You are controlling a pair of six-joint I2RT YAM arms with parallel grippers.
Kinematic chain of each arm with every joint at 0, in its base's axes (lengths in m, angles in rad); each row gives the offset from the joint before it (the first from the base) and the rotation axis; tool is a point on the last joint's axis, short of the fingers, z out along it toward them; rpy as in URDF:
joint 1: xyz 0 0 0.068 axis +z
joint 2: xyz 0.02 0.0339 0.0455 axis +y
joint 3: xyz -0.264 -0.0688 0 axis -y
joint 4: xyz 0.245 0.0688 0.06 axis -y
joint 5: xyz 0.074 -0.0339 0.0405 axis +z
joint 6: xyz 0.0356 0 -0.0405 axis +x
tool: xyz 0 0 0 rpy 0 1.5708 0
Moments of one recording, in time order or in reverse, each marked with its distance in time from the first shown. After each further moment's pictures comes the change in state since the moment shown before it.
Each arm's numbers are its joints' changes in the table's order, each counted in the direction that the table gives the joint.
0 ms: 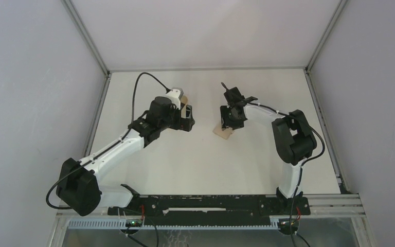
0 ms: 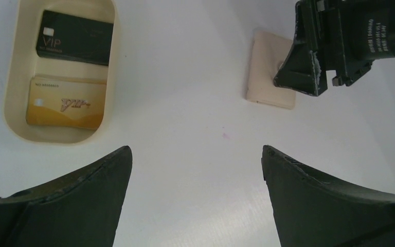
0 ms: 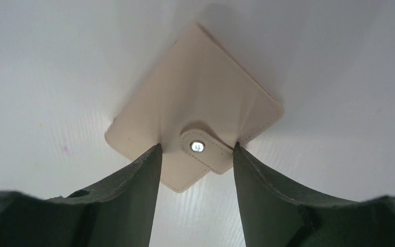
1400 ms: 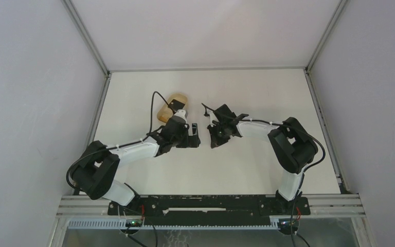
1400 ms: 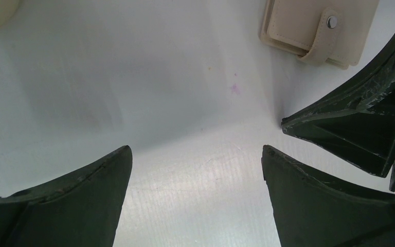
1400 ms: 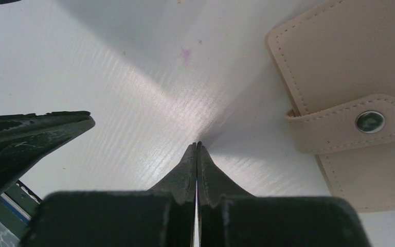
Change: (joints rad) left arm -0.106 0.179 -0.233 0.187 0.061 -0.318; right arm 0.188 -0.091 -0.237 0.222 0.294 -0.199
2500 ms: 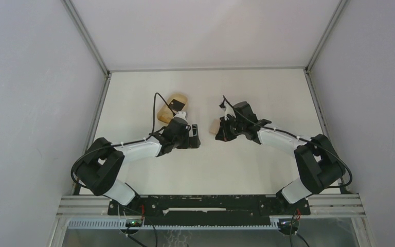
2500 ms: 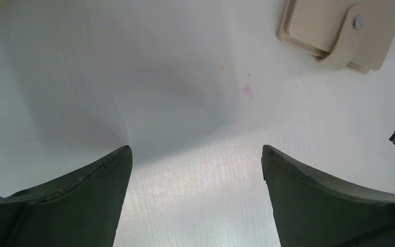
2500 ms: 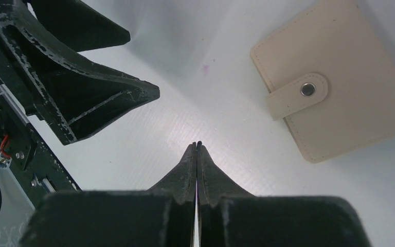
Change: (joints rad) left arm -0.007 0.050 -0.004 0.020 0.025 -0.042; right arm -0.114 -0.294 -0.214 0.211 0.113 0.074
